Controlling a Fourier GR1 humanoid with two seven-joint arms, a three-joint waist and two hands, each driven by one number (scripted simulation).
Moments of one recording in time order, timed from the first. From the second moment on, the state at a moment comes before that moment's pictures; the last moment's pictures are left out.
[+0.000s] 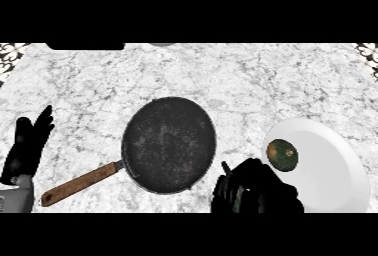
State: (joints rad) left arm -0.11 0.33 0.17 -1.34 -0.12 0.04 0.24; right arm -0.14 -0.03 0.83 -2.08 1.53 0.04 1.21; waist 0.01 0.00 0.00
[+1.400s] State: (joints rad) left arm -0.21 0.30 0.13 -1.32 -0.15 0.03 0.25; right arm -0.56 -0.01 0.53 -1.13 0.85 -0.73 0.99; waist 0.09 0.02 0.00
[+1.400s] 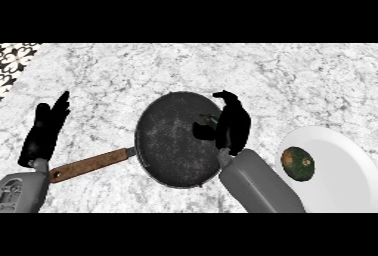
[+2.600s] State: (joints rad) left arm -0.14 0.32 0.19 -1.30 -0.14 0.04 0.23; right arm -0.61 -0.01 0.54 -0.97 0.79 -1.30 0.98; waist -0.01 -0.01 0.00
